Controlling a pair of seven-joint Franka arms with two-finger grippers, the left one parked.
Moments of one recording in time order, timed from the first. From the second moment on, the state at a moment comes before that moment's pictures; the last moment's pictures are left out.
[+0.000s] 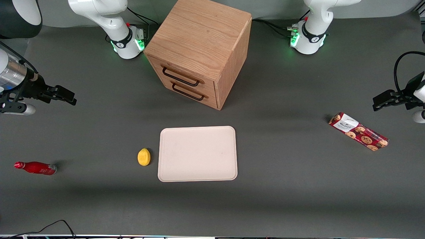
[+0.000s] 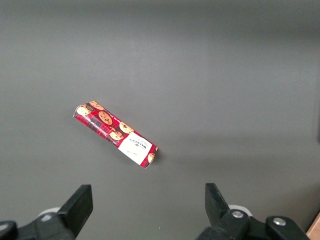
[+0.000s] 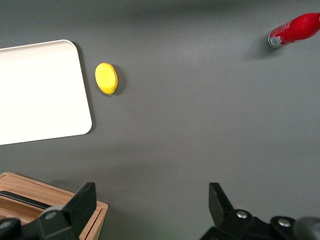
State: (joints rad) arm 0.04 -0.02 -0.01 -1.70 0.01 1.63 0.16
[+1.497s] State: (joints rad) arm 0.49 -0.03 -0.01 -1.68 0.11 1.49 0.15
